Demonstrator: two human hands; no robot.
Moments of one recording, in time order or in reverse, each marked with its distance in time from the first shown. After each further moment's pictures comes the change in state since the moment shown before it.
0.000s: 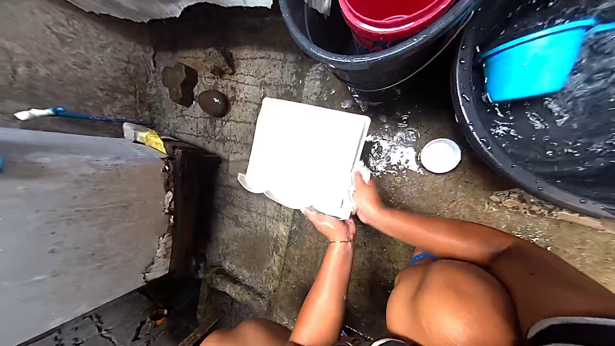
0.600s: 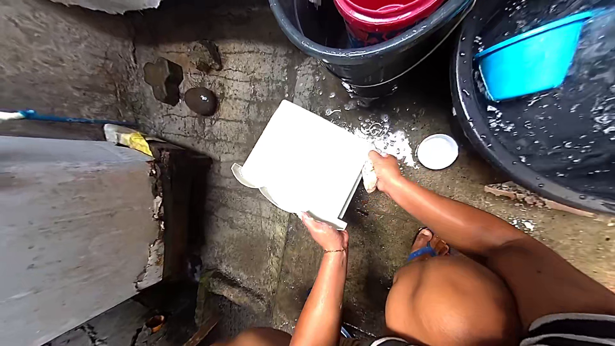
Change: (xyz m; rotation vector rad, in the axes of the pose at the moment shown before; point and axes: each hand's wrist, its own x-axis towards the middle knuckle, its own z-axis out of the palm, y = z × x) left_hand 0.007 -0.003 -0.029 0.172 -0.015 0.039; right_hand 0.080 -0.007 -0.053 -0.072 0.156 0.023
